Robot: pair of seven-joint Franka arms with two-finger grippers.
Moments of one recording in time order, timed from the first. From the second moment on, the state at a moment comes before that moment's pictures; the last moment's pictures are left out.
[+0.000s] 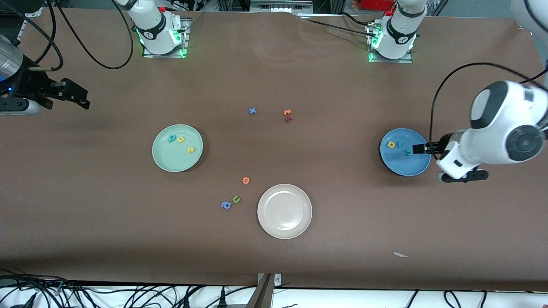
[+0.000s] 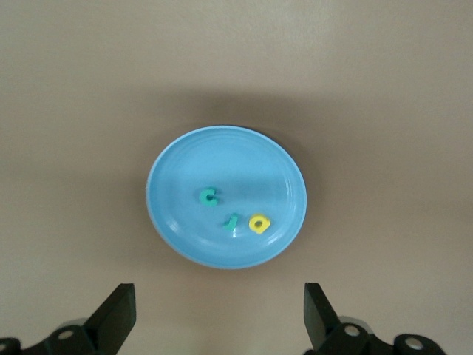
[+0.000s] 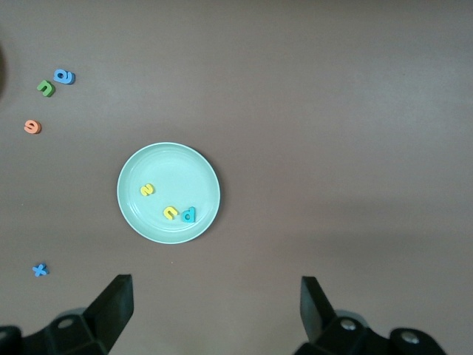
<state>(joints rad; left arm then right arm) 0.59 0.47 -0.77 -1.58 0.29 1.60 -0.34 0.00 -0.02 0.04 -1.67 0.00 1.64 0.03</state>
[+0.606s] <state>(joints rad) 0.59 0.46 -0.78 -1.38 0.27 1.42 -0.34 0.00 -0.02 0.04 -1.67 0.00 1.64 0.03</state>
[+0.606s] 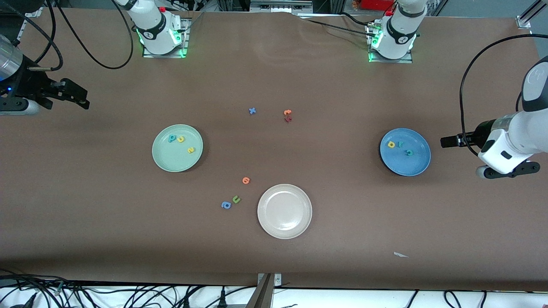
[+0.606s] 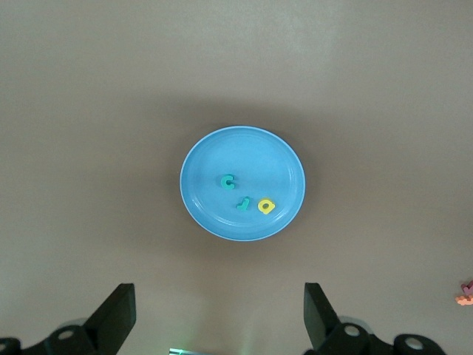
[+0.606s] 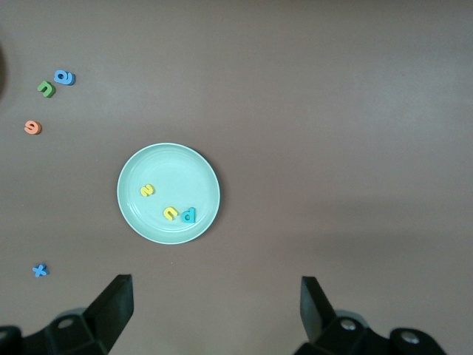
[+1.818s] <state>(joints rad) 0.10 0.25 -0.06 -1.47 -0.12 1.56 -0.14 -0.01 -0.02 0.02 -1.67 0.00 1.64 0.03</state>
